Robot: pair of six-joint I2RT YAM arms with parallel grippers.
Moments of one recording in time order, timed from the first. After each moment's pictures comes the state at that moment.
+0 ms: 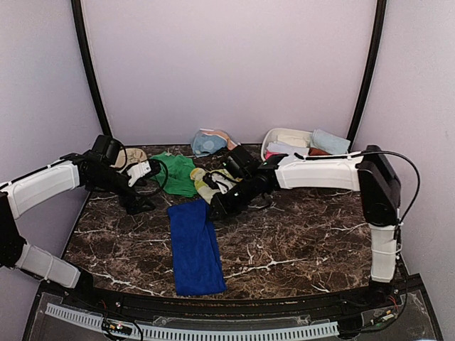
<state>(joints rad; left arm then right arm) -0.27 1.31 0.96 -0.61 0.37 0.74 0.95 1.97 1.52 -0.54 -0.40 0.37</state>
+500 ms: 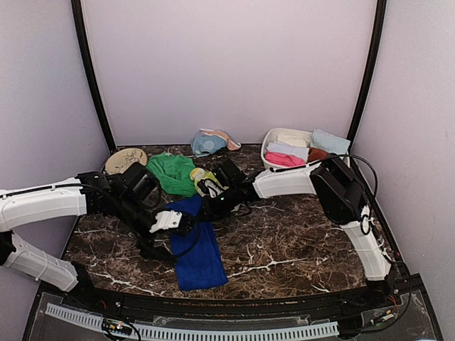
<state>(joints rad) -0.76 1.22 0.90 -0.75 0.52 0.77 0.89 2.37 1.76 -0.27 -0.53 0.56</state>
